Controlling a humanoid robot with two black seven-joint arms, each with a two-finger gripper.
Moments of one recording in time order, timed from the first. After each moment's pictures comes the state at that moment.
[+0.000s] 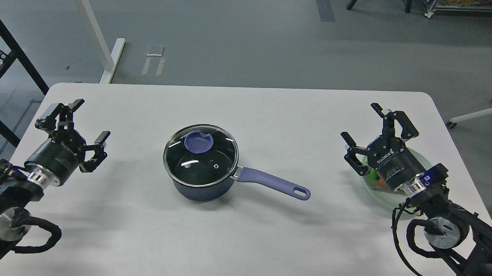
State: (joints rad) left arm -0.15 0.65 -0.93 -1.22 0.22 -0.21 -0.39; right arm 0.38 -0.44 0.73 1.01 -0.27 0.49 0.49
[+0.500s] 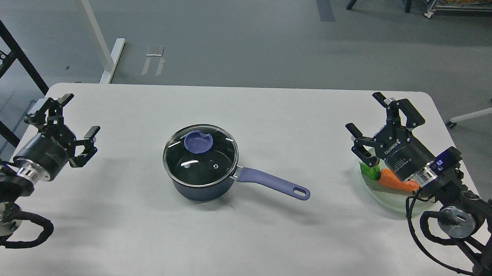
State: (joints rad) left arm -0.19 0.67 -0.93 -1.18 0.22 -0.21 -0.40; right arm 0.45 -0.55 0.73 1.07 -0.43 0.49 0.49
